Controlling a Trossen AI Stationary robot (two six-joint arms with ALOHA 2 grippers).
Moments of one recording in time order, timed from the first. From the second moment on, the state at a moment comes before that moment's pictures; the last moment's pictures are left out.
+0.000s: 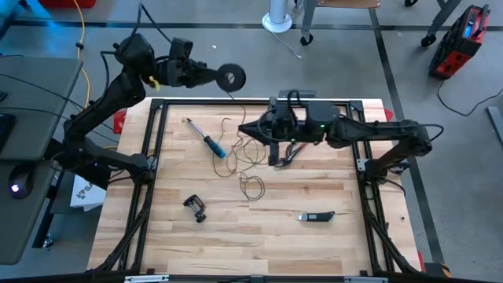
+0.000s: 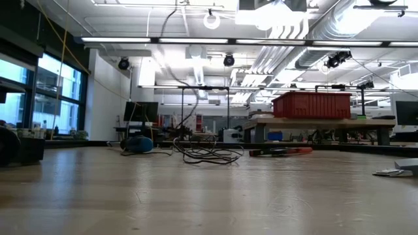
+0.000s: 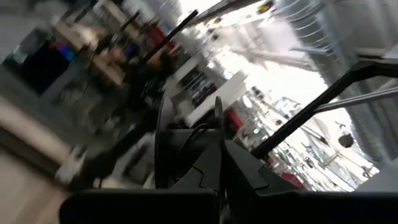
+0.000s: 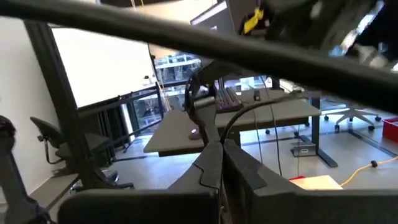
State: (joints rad) left arm 0.57 1.26 1.57 -0.11 0.67 -0.97; right arm 0.03 1.52 1.54 0.09 0.03 0.13
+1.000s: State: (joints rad) left arm 0.31 1.27 1.57 -0.47 0.68 -1.06; right arm 0.02 1.44 1.58 -0.12 -0.15 0.07
